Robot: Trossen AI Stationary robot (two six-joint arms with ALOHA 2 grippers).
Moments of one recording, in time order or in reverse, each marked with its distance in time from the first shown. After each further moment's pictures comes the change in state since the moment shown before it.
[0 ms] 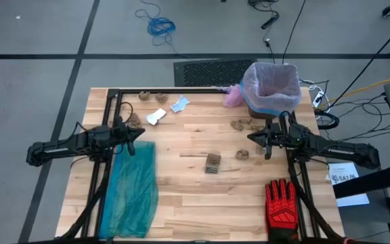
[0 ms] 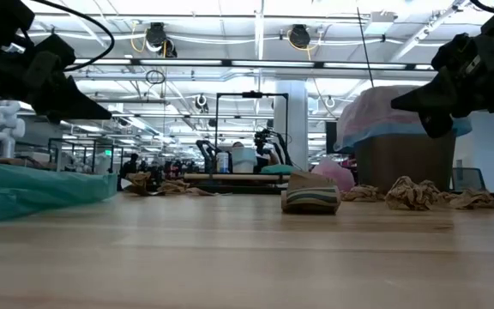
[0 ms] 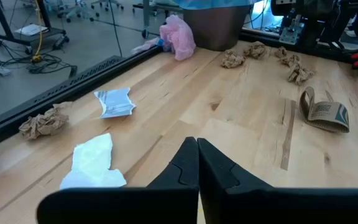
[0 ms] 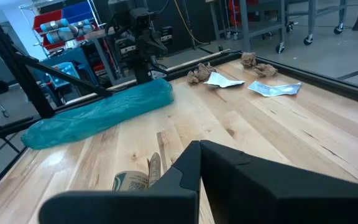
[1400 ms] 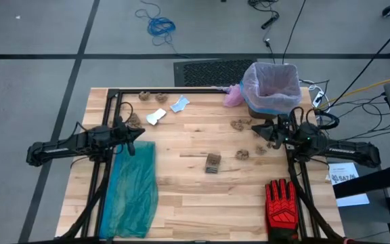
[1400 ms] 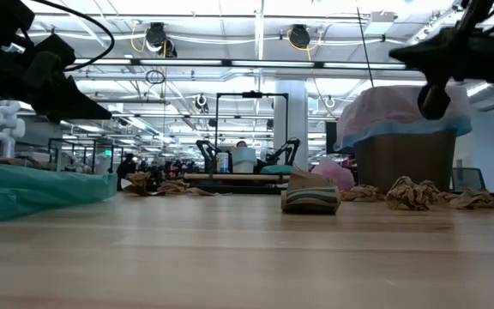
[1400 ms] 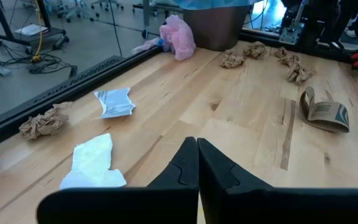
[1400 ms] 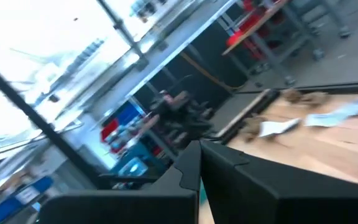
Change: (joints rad) left arm 0.000 0.000 0.000 0.000 0.000 0.000; right arm 0.028 0.023 0.044 0.281 0.044 0.492
